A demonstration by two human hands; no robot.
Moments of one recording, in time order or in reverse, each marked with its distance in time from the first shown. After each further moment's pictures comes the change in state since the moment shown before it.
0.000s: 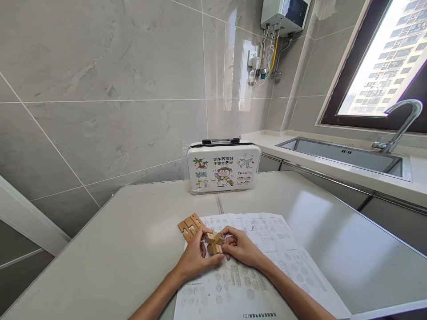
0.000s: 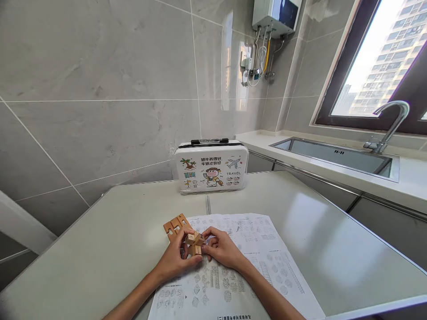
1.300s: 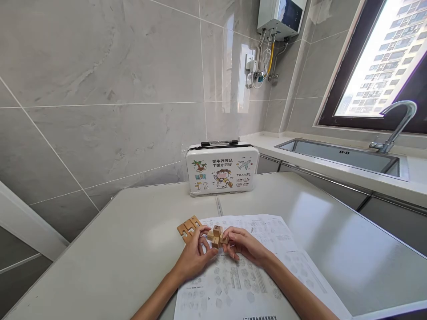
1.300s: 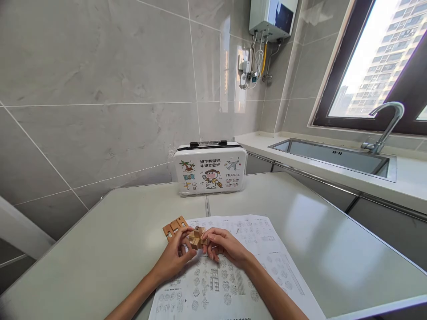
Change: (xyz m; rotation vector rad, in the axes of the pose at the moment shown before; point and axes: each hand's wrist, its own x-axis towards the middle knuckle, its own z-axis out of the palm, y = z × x) left_hand 0.003 -0.010 -0.005 0.048 0.034 -0.011; right_hand 0.001 -0.007 -0.017 0.525 -0.205 0.030
